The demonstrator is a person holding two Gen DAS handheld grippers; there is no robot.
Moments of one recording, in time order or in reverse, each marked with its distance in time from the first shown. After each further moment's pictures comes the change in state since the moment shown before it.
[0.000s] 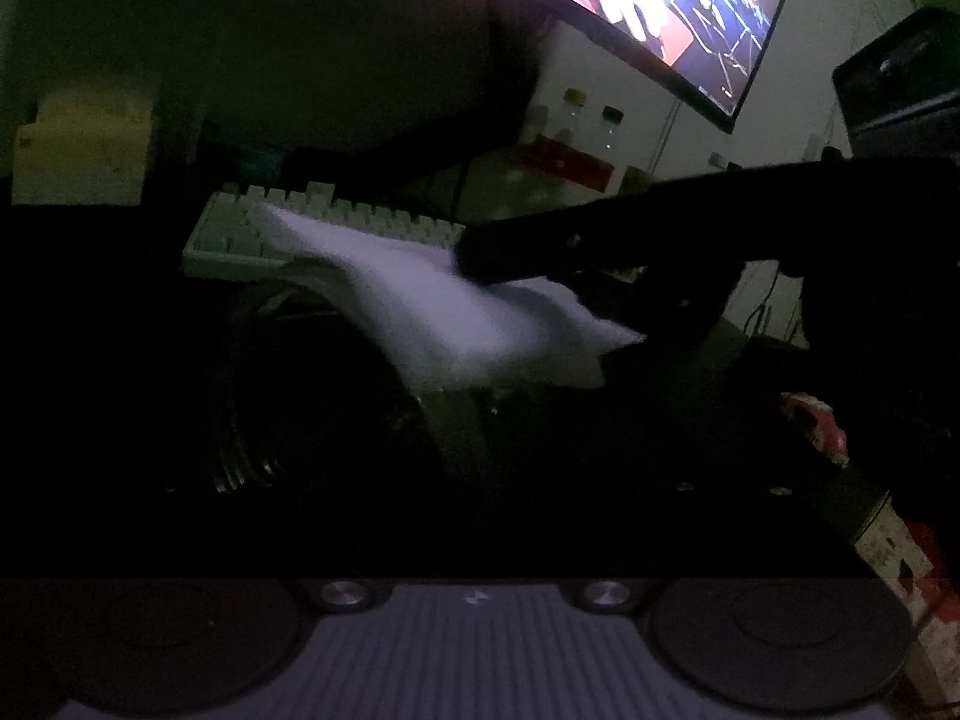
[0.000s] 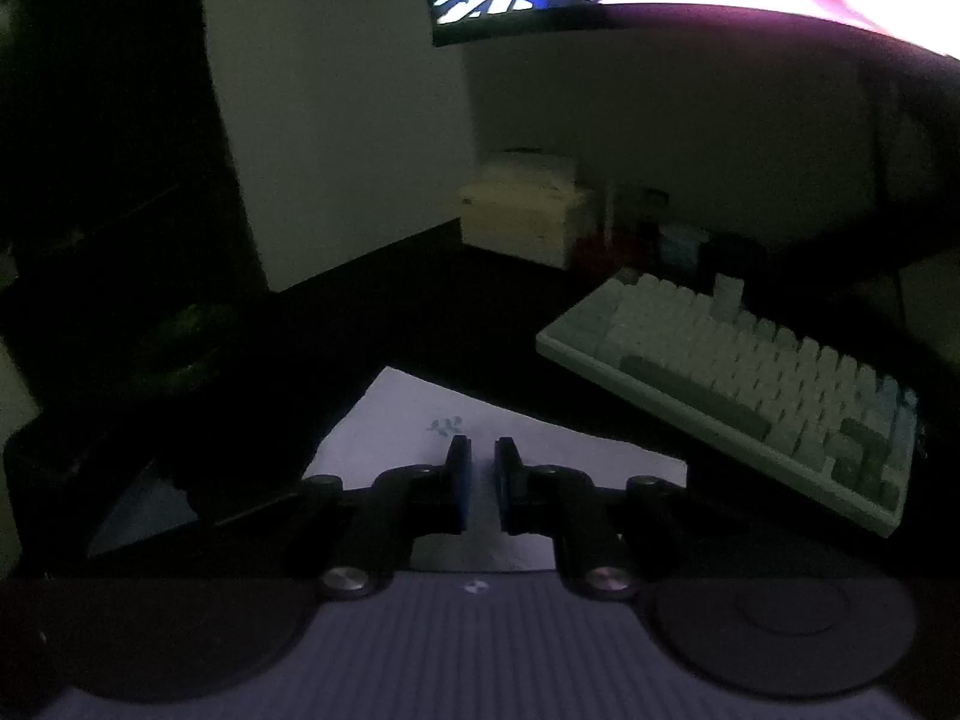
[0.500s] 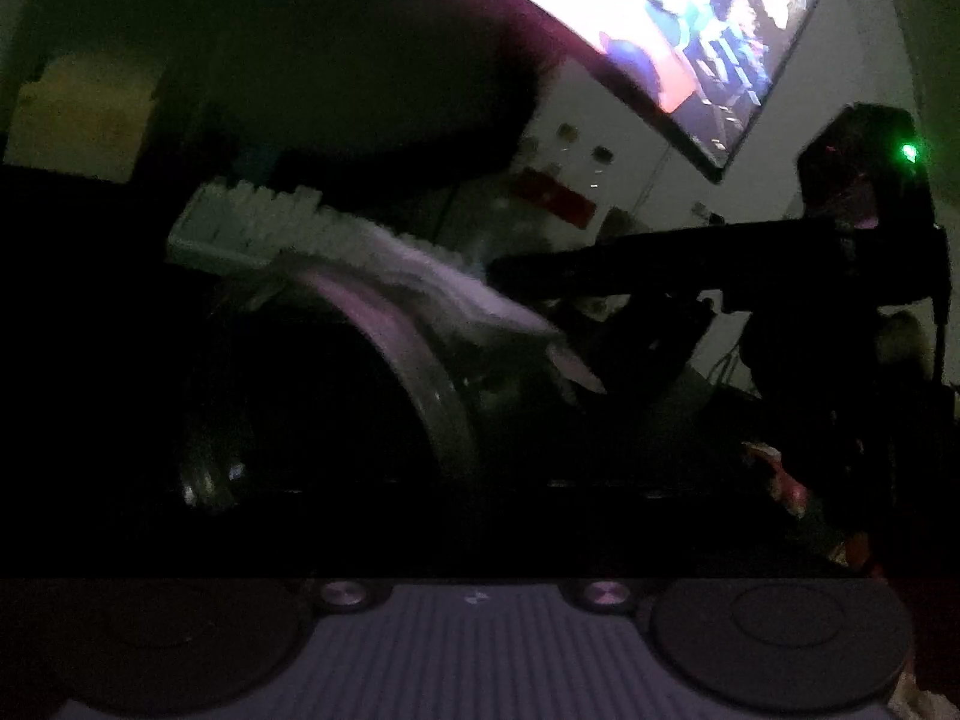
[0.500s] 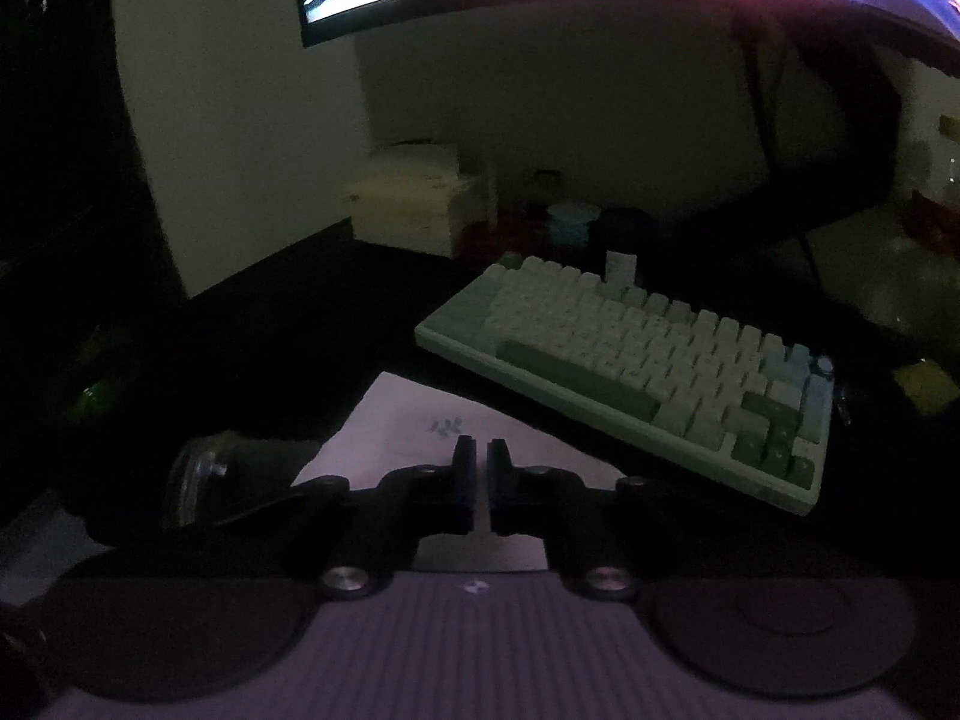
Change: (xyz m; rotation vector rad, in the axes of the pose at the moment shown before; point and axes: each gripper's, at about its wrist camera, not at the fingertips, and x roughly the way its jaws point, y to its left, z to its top) left arm 0.000 0.005 -0.003 -0.089 -0.069 -0.107; right arm 0.002 -0.042 0.001 0.089 0.025 -0.126
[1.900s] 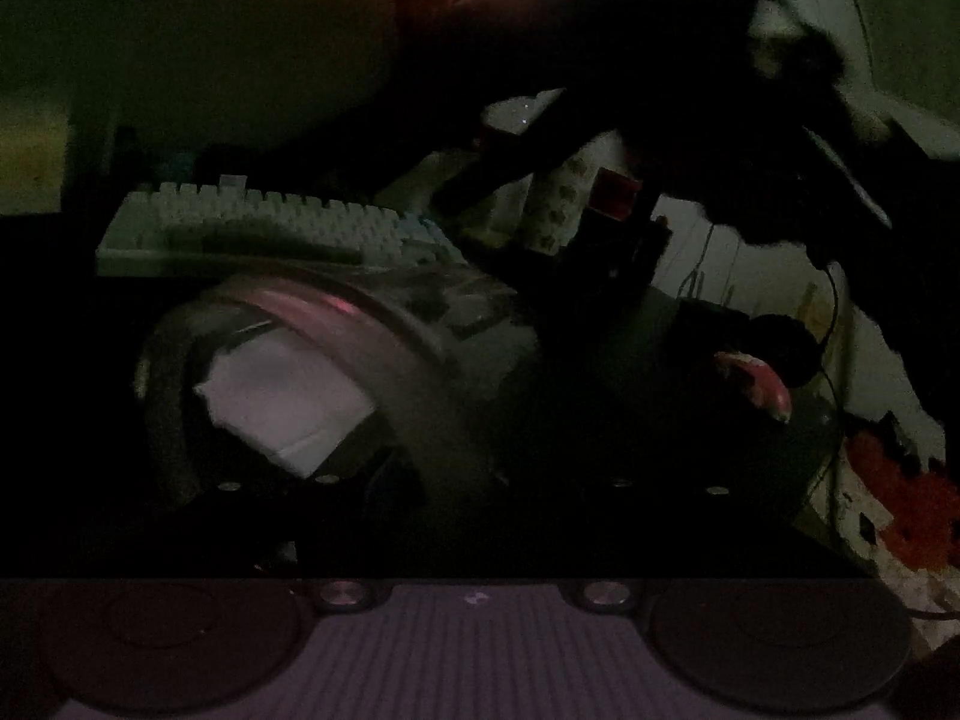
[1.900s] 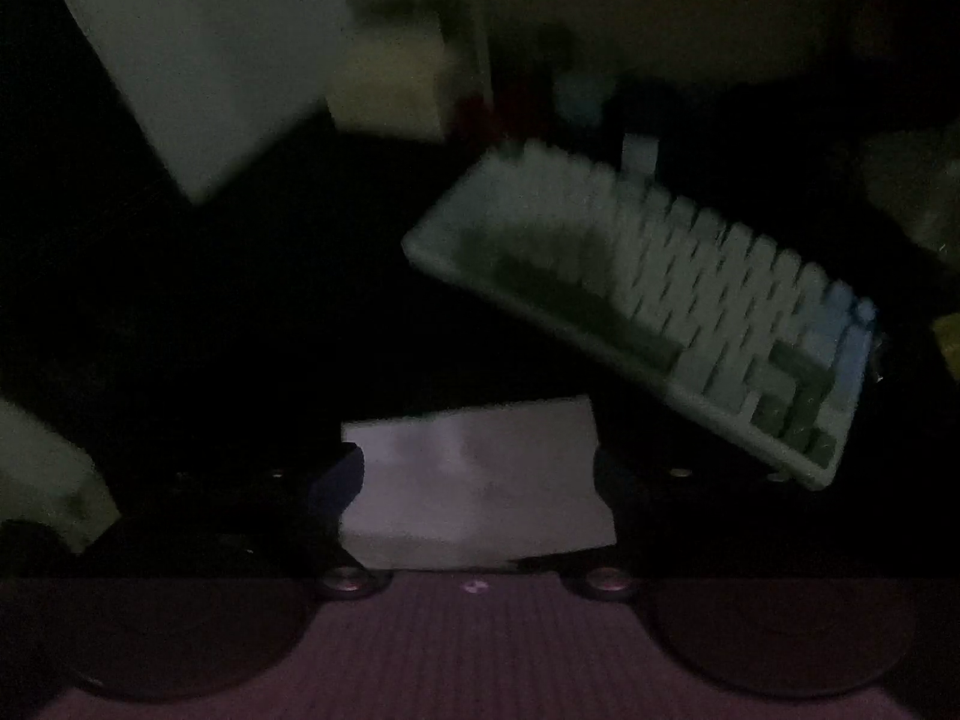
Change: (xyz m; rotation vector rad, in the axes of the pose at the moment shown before) left arm 0.007 -0.027 -0.011 0.170 0.100 -0.036; right arm 0.084 -0.014 0.065 0.045 0.453 0.017
